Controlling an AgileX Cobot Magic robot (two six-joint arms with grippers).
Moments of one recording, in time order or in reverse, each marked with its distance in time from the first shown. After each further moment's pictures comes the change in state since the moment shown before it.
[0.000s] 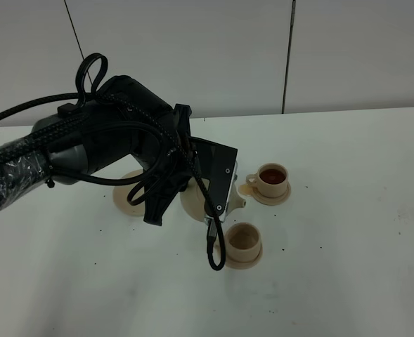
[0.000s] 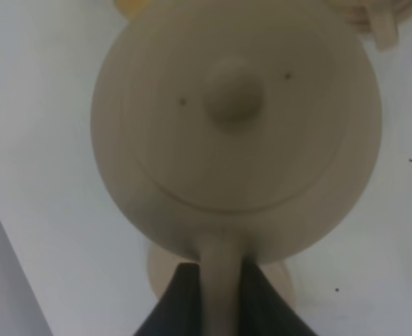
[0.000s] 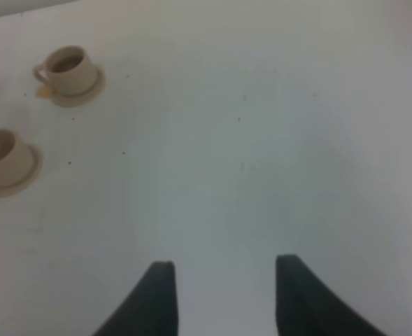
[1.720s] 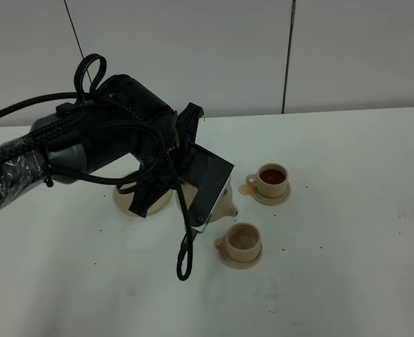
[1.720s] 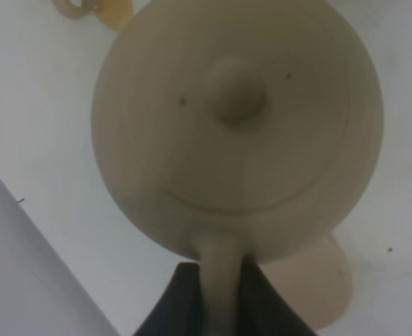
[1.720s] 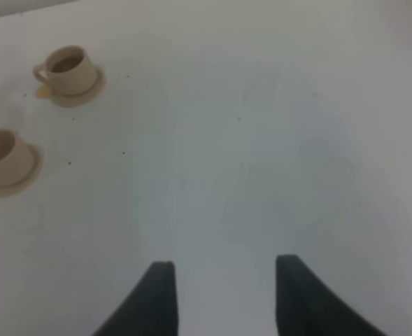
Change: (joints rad) left arm 0.005 0.000 0.000 0.024 -0.027 0.245; right arm 0.000 0.000 0.000 0.000 0.000 0.000
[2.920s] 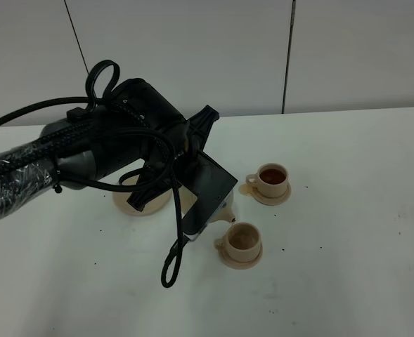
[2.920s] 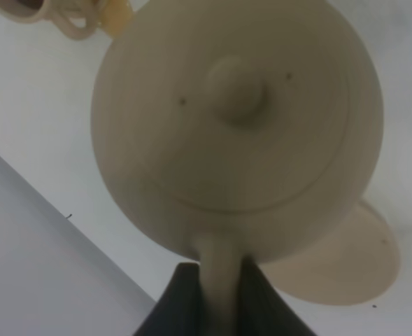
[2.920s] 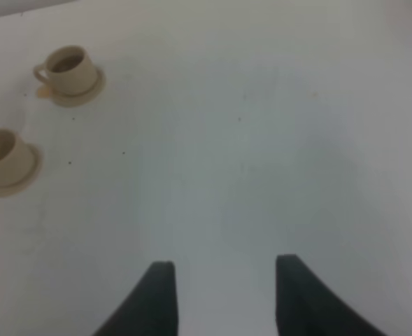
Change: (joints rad) left arm -0.042 0.000 0.000 0.090 -0.008 0.105; right arm 0.000 0.000 0.000 0.000 0.000 0.000
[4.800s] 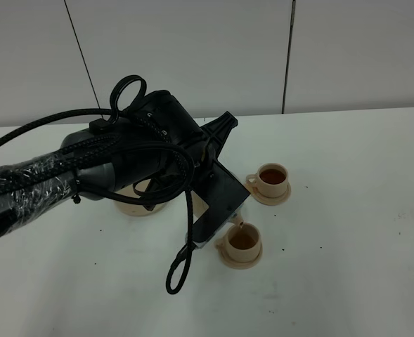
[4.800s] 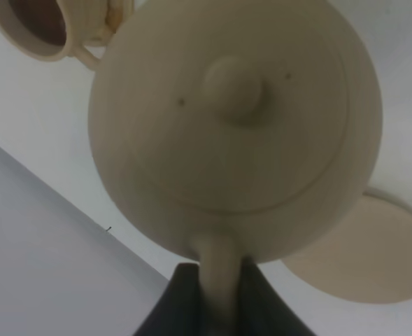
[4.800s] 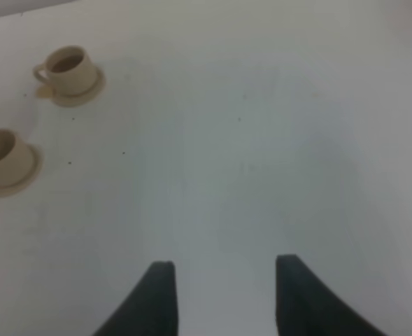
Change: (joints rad) left arm -0.050 0.021 0.000 0.085 -0.031 -0.006; right arm 0.000 0.000 0.000 0.000 0.000 0.000
